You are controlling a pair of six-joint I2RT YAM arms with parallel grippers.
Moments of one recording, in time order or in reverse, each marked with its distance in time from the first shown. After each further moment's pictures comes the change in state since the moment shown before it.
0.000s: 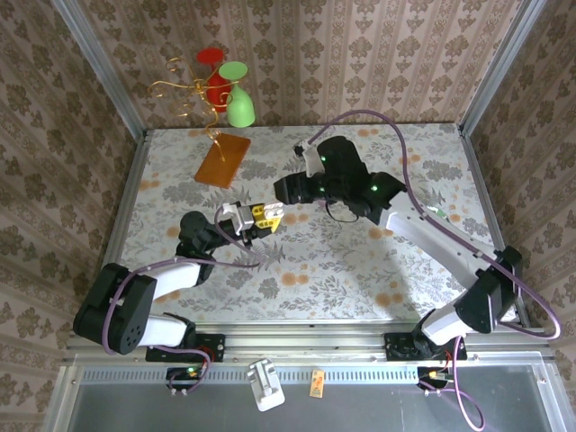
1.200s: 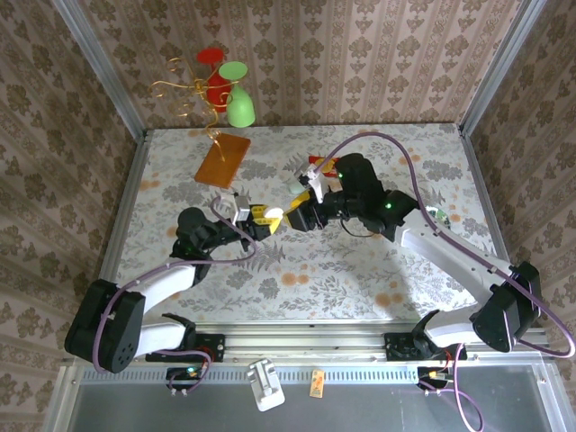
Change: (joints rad) left arm -0.007 -0.112 0.034 -0.205 0.044 -0.294; right arm -0.050 -0.170 -0.268 0.139 -0.340 -0.355
